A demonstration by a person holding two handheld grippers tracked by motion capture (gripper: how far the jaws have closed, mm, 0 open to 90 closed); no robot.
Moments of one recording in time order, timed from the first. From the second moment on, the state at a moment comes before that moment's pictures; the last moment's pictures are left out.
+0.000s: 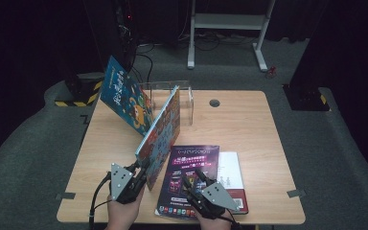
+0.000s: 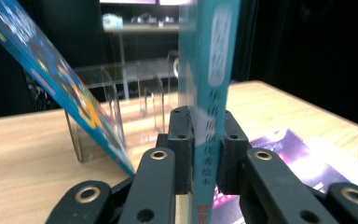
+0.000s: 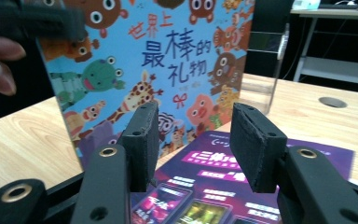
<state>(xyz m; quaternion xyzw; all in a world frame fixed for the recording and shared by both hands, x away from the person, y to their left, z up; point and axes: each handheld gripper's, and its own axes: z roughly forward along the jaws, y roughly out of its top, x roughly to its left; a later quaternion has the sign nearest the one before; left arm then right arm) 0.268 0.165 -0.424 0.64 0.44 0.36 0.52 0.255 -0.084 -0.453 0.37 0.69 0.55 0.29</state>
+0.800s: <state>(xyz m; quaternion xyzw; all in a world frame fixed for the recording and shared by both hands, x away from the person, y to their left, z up) 0.300 0.162 -0.454 0.69 0.42 0.33 0.49 0.272 -0.148 -0.464 0.42 0.67 0.52 0.32</state>
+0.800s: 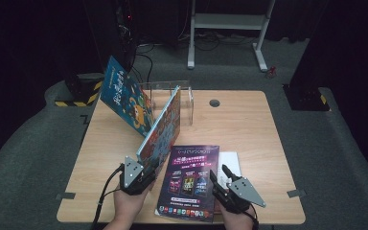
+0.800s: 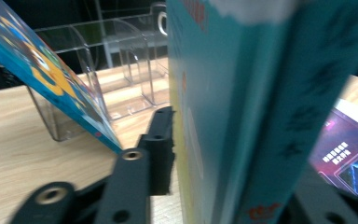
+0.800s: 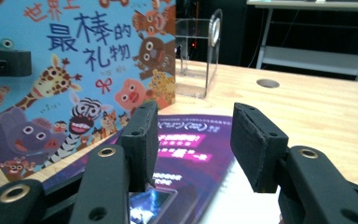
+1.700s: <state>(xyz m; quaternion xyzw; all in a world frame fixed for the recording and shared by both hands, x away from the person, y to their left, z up) 0.305 0.180 -0.462 0.67 0.43 0.33 0.51 0.279 -0.168 -0.478 0.47 0.65 0.52 0.29</state>
